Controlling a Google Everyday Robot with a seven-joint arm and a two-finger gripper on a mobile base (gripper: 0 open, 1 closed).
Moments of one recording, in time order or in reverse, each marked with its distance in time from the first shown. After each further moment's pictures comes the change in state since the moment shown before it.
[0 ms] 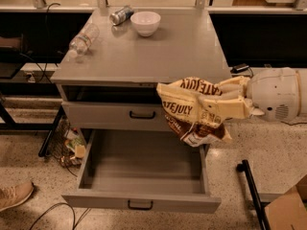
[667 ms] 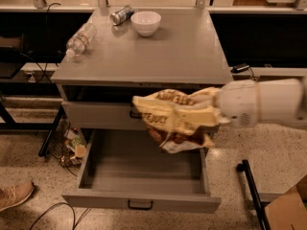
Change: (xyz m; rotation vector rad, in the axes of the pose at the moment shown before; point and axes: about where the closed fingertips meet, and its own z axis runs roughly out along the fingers) arm 0.020 0.008 0.056 -0.068 -0.019 0.006
